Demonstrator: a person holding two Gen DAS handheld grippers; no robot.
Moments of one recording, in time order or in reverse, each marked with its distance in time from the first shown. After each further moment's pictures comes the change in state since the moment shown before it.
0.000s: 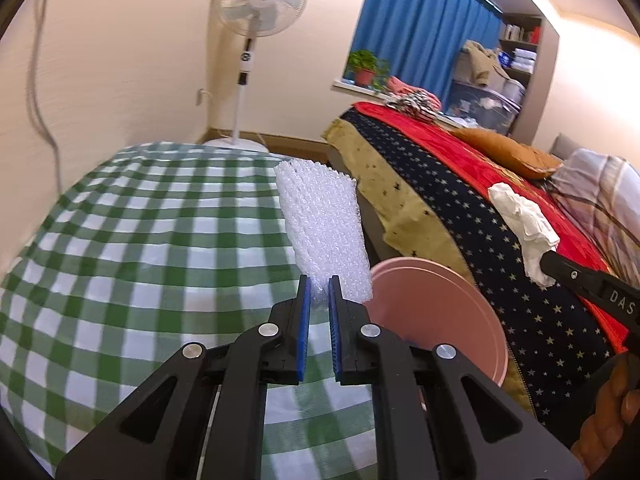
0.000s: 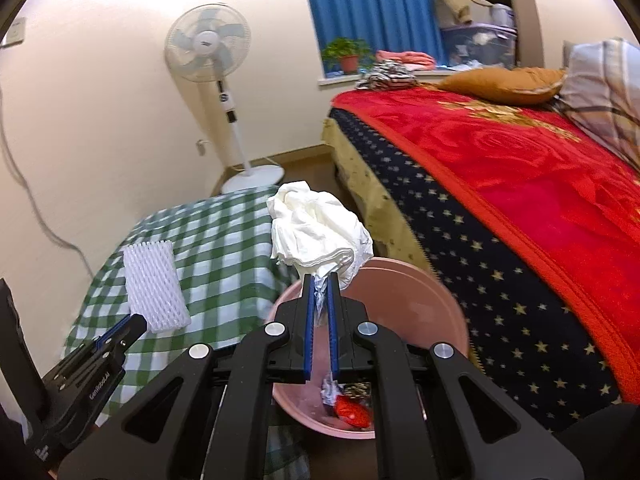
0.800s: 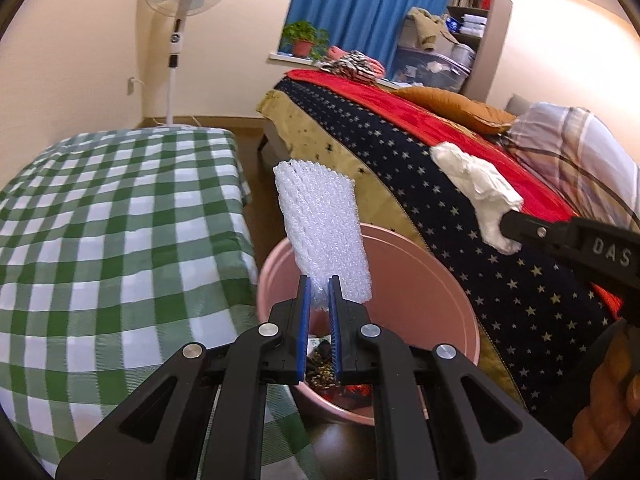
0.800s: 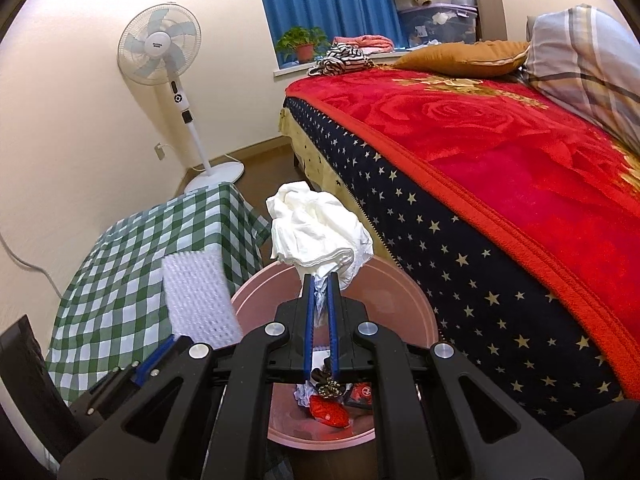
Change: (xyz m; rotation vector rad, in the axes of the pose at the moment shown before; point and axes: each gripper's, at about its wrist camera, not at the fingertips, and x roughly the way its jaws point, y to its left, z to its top) left arm 0.056 -0.058 -0.023 0.108 0.089 -0.182; right arm 0.030 -0.030 0.000 0.087 0.037 -0.094
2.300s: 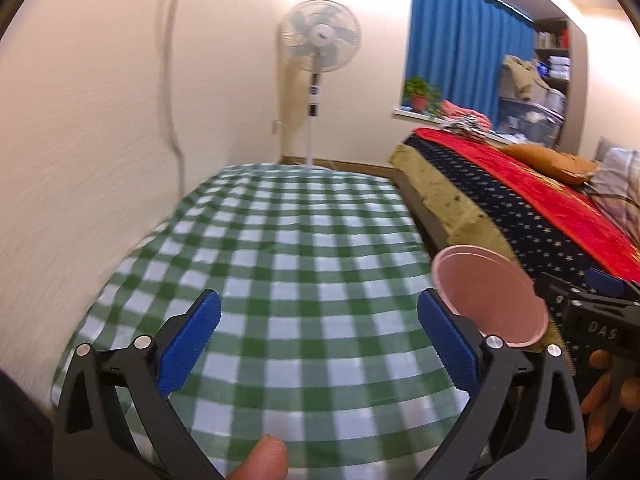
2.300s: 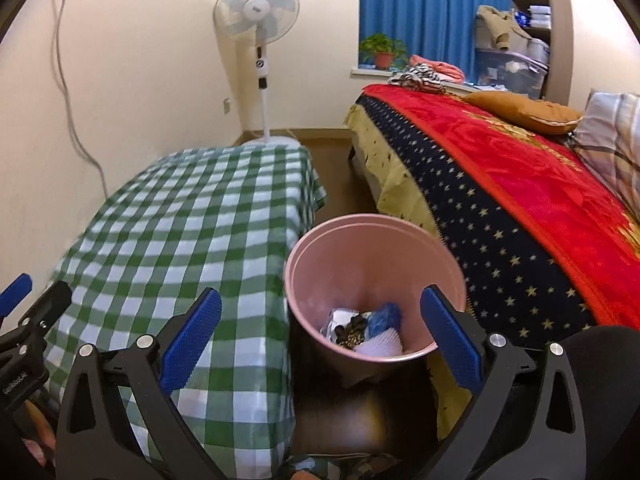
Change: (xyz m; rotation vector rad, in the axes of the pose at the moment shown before) left arm -0.200 0.071 -0.062 -0.123 -0.194 0.468; right arm -0.081 0.072 -0.080 -0.315 0.004 0.094
